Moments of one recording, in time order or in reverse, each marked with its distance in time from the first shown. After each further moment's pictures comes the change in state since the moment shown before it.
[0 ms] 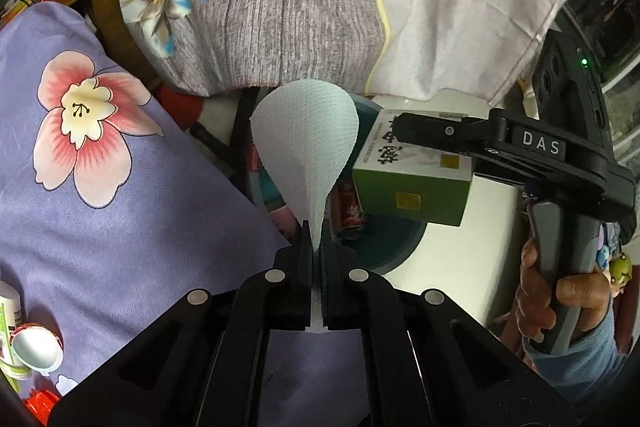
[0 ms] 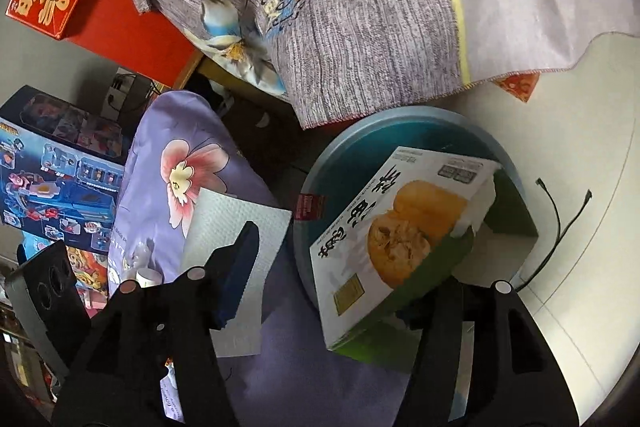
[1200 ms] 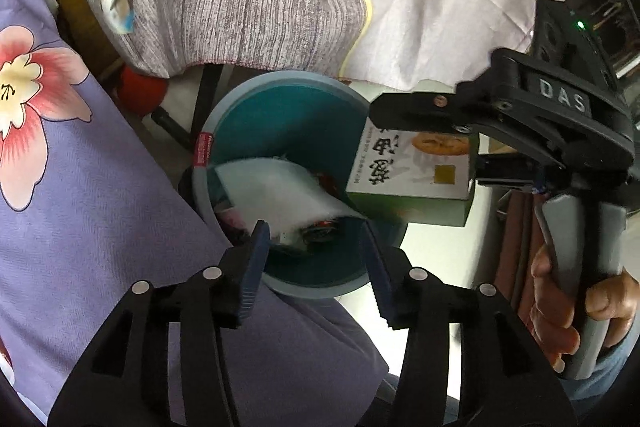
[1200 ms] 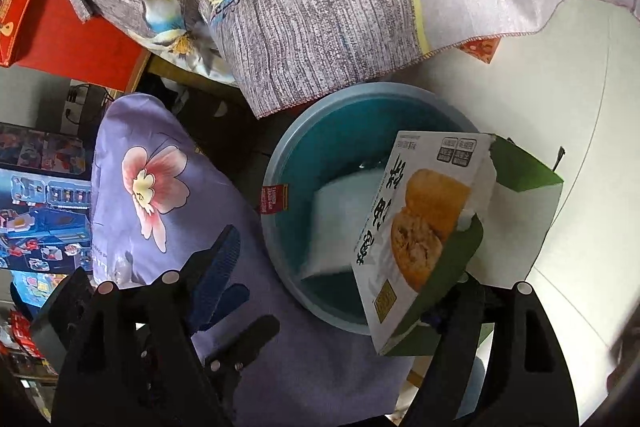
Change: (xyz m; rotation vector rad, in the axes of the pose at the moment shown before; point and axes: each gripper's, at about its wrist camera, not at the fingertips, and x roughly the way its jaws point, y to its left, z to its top) left arm 0.043 -0.011 0.002 -0.024 0.039 -0.120; right arm 0.011 -0.010 0.015 0.132 0.103 -0.136
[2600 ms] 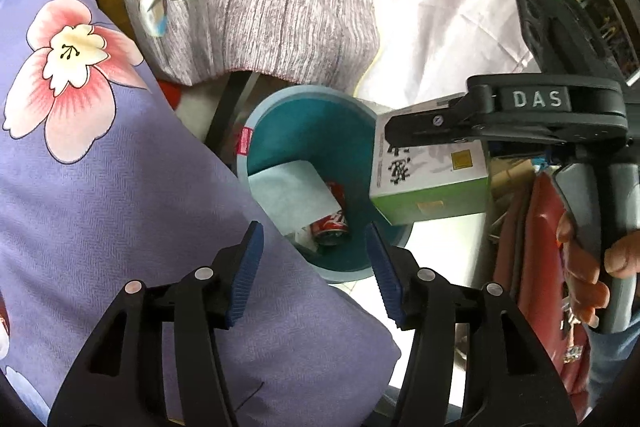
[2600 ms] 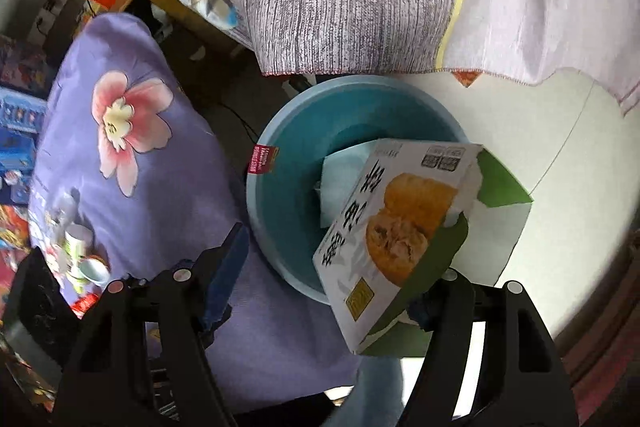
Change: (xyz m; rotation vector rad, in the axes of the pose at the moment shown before) left arm -0.037 0.028 -0.033 -0.044 -0.108 -0.047; right arm 0.004 0.065 -0.008 -0.250 0.110 -0.275
